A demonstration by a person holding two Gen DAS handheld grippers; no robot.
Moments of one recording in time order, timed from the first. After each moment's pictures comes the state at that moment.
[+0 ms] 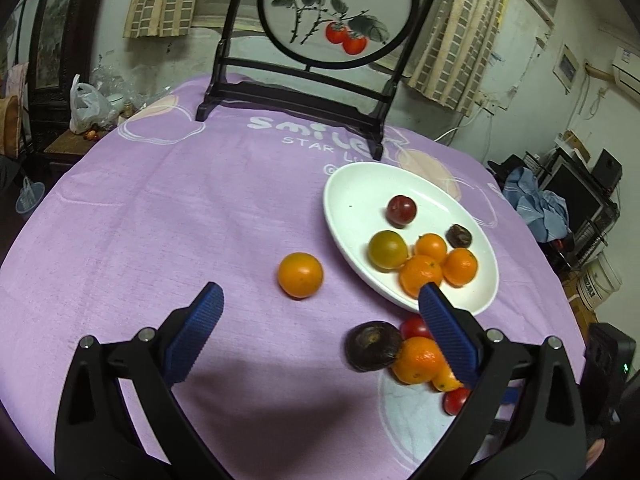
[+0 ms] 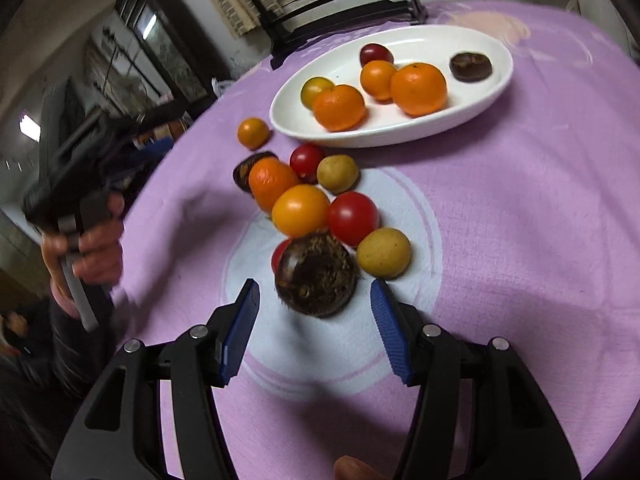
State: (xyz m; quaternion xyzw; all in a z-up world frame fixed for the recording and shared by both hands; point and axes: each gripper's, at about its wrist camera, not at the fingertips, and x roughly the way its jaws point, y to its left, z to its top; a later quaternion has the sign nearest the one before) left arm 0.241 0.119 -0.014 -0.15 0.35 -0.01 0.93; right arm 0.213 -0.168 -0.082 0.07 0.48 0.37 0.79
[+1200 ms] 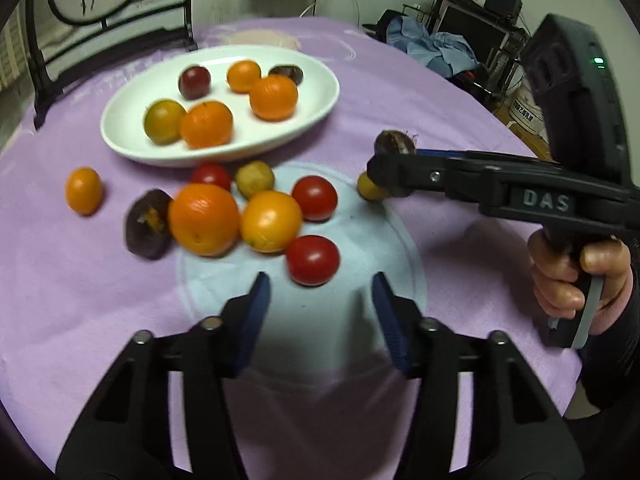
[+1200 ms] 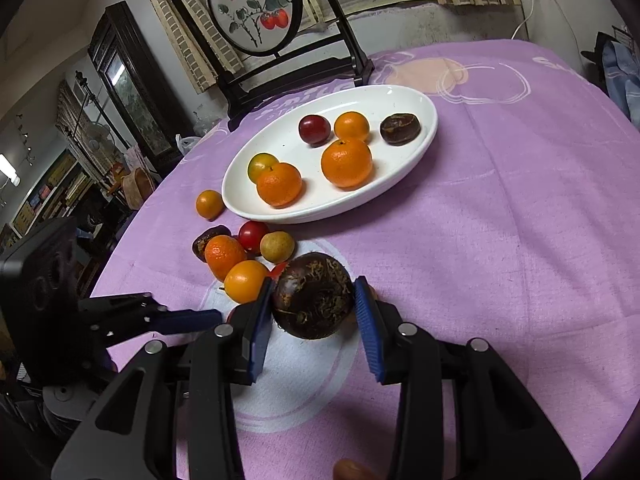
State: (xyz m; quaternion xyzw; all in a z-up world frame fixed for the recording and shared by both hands) left arm 0.211 -0.023 -0.068 0.02 0.46 -0.23 0.86; right arm 0.217 -0.199 -0.059 0.09 0.41 0.30 0.86
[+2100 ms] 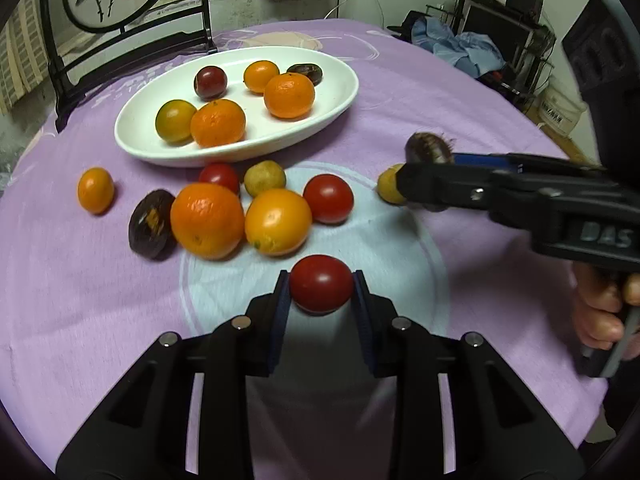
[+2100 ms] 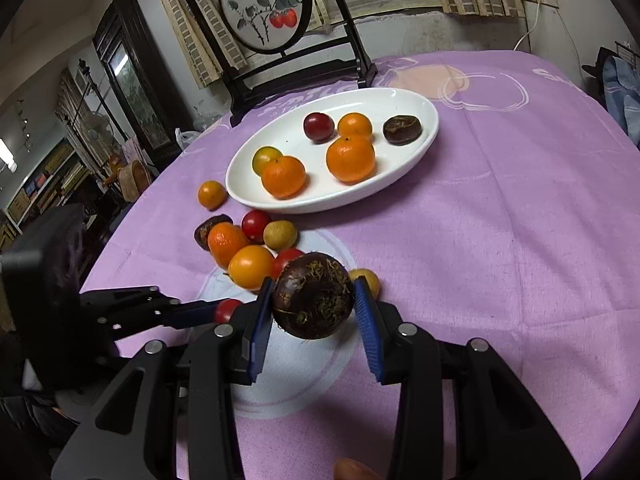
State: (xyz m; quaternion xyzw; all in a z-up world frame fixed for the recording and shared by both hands) left arm 0.205 -0.032 -0.073 0.04 0.45 -0.18 0.88; right arm 0.201 -0.198 -0.058 0.06 0.40 0.29 0.87
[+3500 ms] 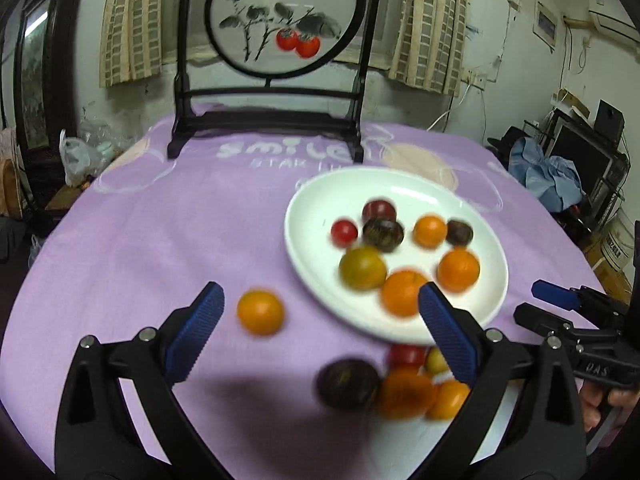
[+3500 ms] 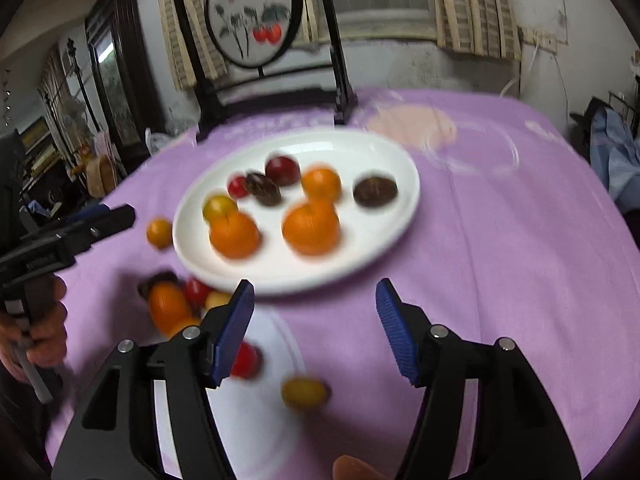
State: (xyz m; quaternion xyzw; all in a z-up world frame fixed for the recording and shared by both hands) left arm 0.271 0.071 -0.019 -0.06 0.34 -0.01 0.94; right arm 0.254 -0.190 -0.050 0.00 0.38 0.24 0.89
